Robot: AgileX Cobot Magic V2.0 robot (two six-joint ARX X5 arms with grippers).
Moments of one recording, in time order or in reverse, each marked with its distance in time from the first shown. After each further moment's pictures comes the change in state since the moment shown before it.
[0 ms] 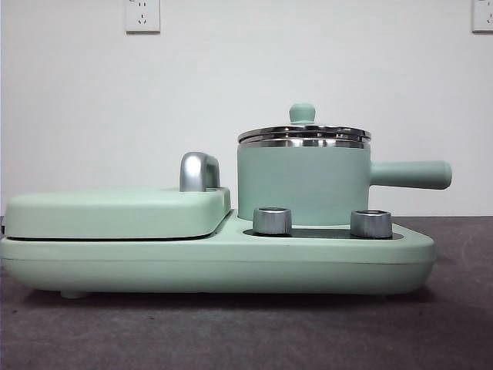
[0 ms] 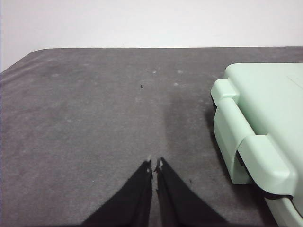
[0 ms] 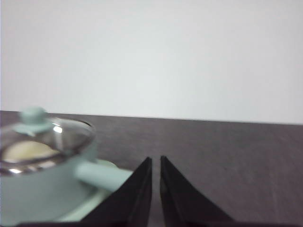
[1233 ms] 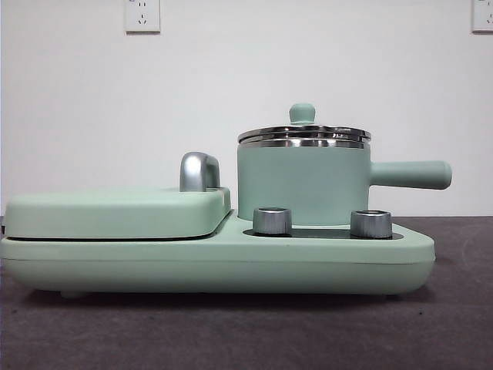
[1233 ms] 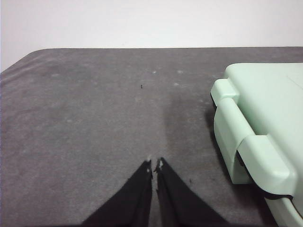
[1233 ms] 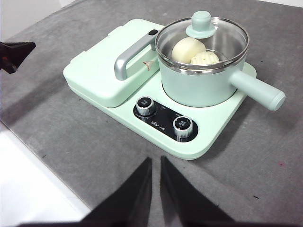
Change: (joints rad) left arm 0.000 0.000 0.000 0.000 0.000 0.000; right arm 0.505 0.272 0.764 -1.052 -0.034 0.000
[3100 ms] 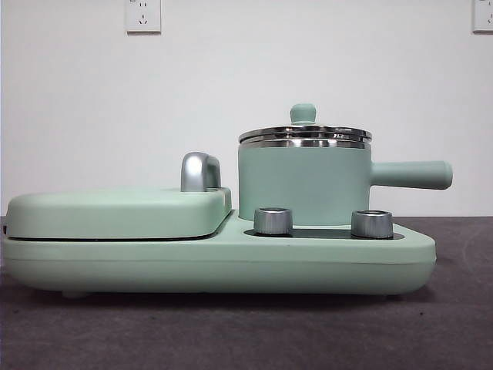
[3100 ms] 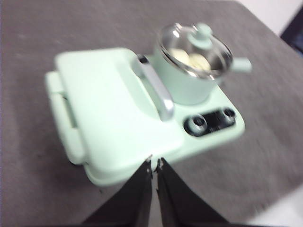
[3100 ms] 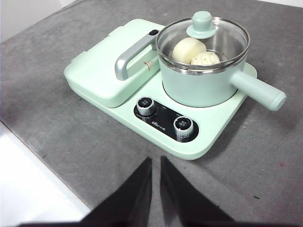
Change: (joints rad) left arm -0.593 0.467 0.953 -0.787 0.001 -0.301; right arm 0.000 0.000 0.000 0.000 0.000 0.000
